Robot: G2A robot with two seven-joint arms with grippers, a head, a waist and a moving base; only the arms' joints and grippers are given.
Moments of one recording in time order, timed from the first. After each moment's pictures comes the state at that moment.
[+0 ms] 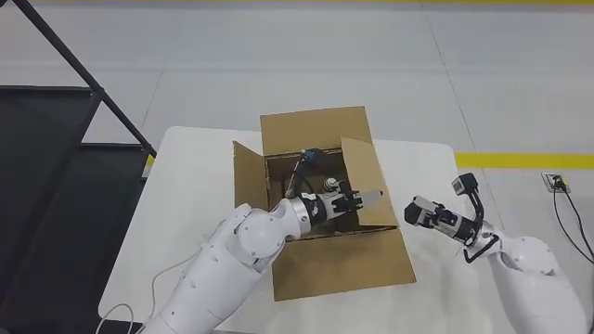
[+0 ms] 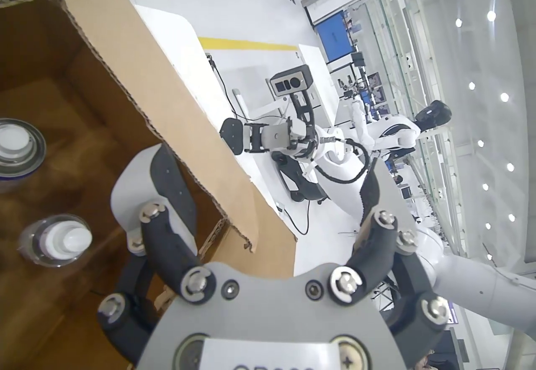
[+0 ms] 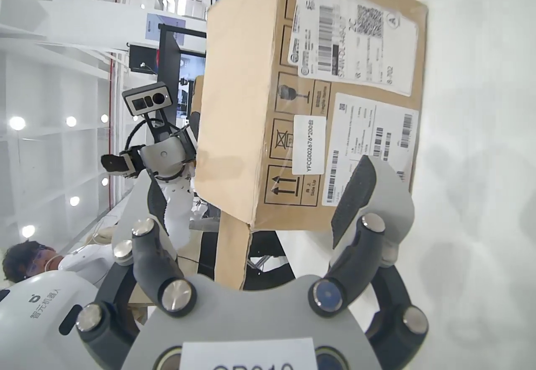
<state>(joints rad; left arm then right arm) 0.70 -1.38 -0.85 -1.36 0.12 -0.15 -0.51 -0.87 -1.13 1.52 -0.91 0.32 -0.55 1.23</state>
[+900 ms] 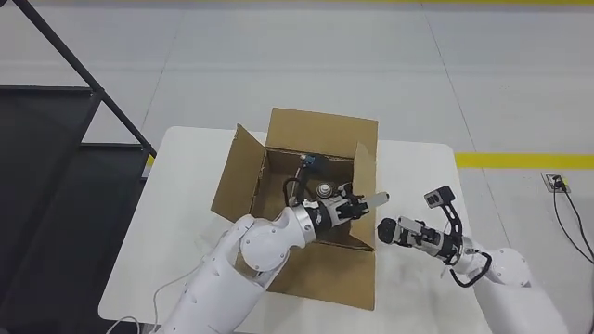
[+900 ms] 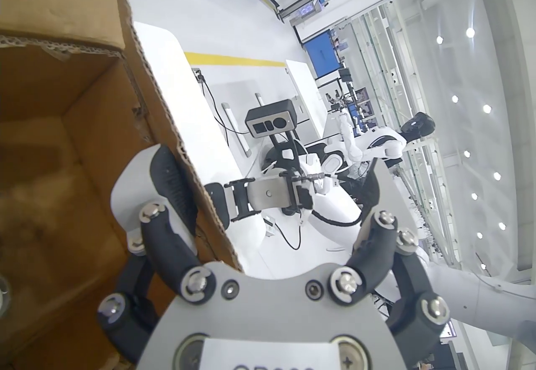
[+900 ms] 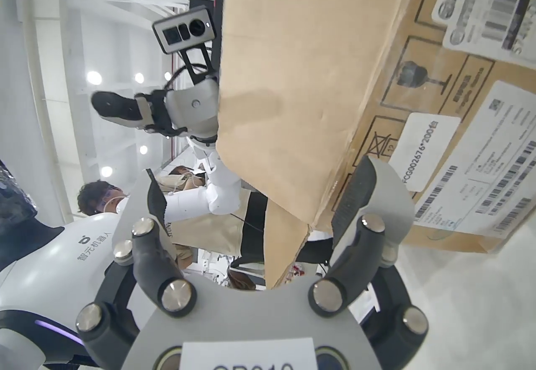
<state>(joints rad) 0.77 -1.39 -0.87 -1.45 0.16 -0.14 -0.48 -0.98 -1.09 1.36 -1.09 0.63 -0.56 1.26</state>
